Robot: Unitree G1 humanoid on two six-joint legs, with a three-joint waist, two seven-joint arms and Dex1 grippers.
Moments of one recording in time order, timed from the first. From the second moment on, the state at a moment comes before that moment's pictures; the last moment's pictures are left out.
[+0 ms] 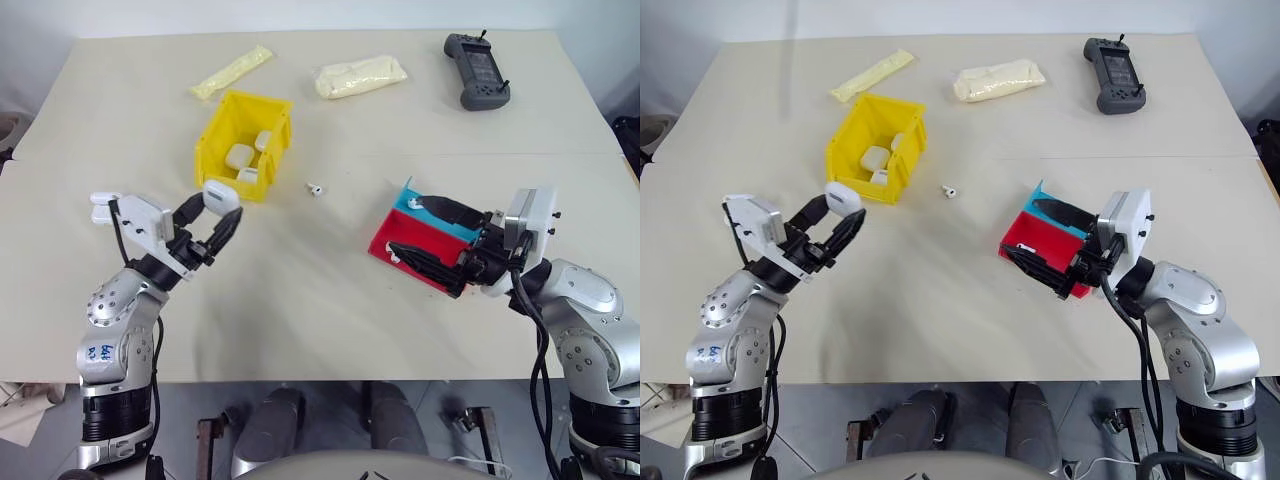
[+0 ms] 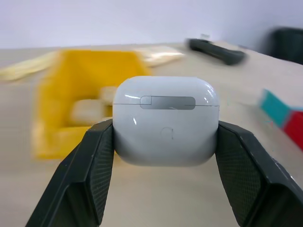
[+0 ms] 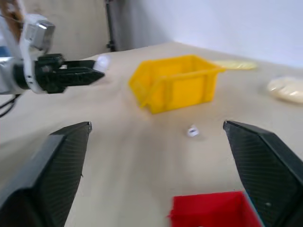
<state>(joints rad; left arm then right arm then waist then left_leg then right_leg) -0.22 0.36 0.32 -0.19 -0.45 0.32 -0.44 -0.15 -0.55 -0.19 -0.50 0.63 0.42 0.78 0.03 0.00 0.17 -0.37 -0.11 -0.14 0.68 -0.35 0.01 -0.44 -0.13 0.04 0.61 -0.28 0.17</state>
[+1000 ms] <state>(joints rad) -0.52 0.55 0.20 0.17 -0.33 0.25 -0.67 -0.15 -0.51 -0.08 -0.48 0.52 0.35 0.71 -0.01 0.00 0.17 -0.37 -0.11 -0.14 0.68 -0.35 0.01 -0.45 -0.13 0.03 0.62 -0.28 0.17</state>
